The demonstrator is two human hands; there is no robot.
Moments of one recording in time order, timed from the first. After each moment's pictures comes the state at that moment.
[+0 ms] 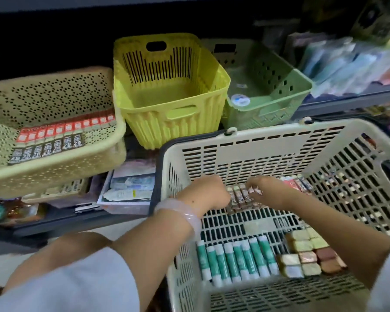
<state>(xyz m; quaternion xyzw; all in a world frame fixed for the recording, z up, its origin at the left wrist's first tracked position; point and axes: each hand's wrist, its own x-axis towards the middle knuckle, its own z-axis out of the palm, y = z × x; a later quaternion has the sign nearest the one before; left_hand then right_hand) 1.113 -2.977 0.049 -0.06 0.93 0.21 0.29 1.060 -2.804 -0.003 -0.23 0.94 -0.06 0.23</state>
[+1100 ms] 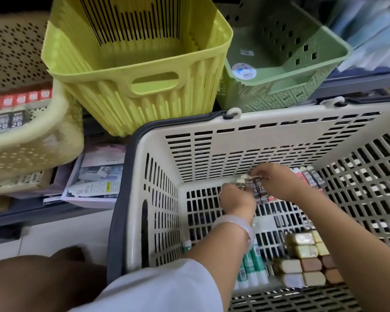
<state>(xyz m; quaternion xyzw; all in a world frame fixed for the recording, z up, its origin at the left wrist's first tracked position) 1.075 -2.877 -0.077 -0.45 0.66 0.59 0.16 1.028 -2.793 -0.033 -0.12 0.96 -0.15 0.23</state>
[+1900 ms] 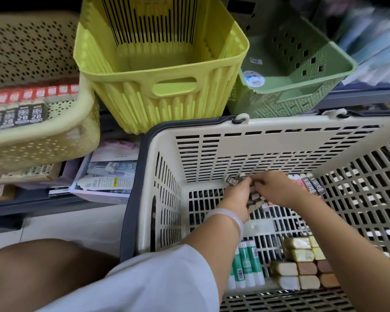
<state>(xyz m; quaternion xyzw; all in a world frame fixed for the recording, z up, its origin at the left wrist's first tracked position) 1.071 -2.891 -0.056 -0.41 0.40 0.79 0.23 1.040 -2.809 -0.015 -0.13 0.94 -0.15 0.27</state>
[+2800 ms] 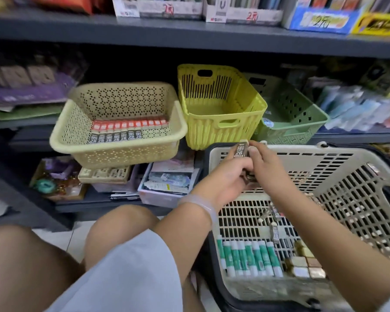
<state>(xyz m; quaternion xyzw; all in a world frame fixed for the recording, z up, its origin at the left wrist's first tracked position) 1.163 -3.001 0.111 -0.09 0.44 0.89 0.12 1.138 -2.915 0.115 -0.12 0.87 -0.47 0.00</state>
